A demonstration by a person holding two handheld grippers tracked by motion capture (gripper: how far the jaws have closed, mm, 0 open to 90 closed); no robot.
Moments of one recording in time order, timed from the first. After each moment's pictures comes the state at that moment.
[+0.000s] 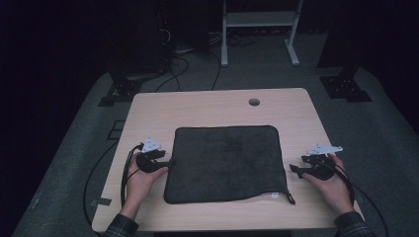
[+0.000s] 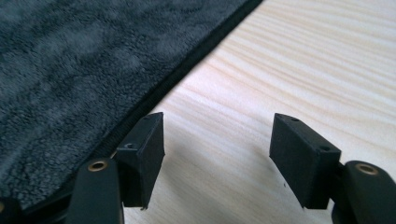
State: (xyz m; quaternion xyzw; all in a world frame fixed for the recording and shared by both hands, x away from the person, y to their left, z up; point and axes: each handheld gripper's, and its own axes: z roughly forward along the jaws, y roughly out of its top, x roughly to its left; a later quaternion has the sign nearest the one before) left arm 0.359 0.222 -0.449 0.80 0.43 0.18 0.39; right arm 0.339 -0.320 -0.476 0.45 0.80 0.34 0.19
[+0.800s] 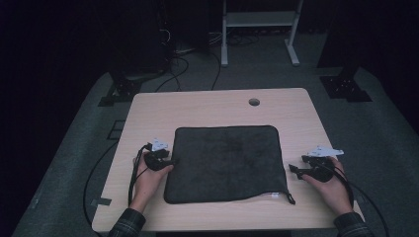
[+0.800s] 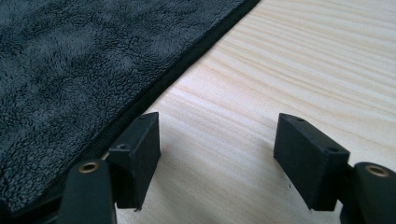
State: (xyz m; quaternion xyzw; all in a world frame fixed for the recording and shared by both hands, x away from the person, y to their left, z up) left arm 0.375 0.211 -0.476 0.80 0.44 0.20 0.35; right arm 0.337 -0.322 -0.486 0.46 0.79 0.36 0.20
